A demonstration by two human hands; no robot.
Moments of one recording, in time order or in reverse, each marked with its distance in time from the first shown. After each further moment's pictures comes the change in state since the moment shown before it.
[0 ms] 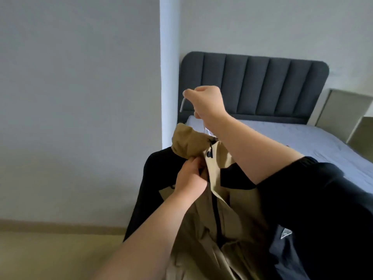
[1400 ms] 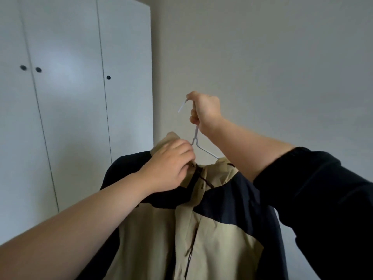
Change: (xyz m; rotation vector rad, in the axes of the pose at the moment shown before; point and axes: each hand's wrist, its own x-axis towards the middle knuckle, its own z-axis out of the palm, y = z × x) left_hand -0.225 -0.005 -0.521 1.317 0.441 0.236; right_hand -0.146 -0.308 0.372 0.825 -0.812 0.054
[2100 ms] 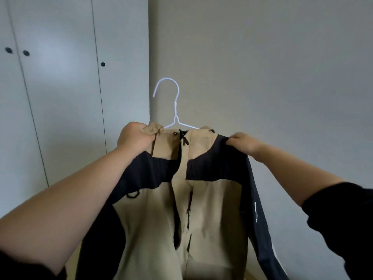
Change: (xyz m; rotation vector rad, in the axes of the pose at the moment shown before) left_hand -0.008 -0.091 0.016 -0.444 0.039 -1.121; right_hand 0.019 0.064 -0.140 -1.093 -0.158 0.201
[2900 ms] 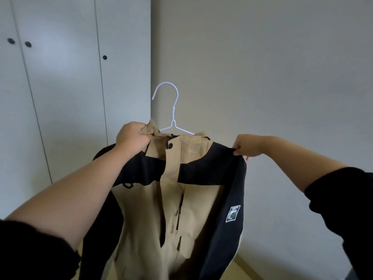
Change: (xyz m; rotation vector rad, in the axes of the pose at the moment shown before) left_hand -0.013 -0.022 -0.007 0.094 0.014 0.101; right_hand -0.011 0.002 -0.013 -0.693 -0.324 -0.127
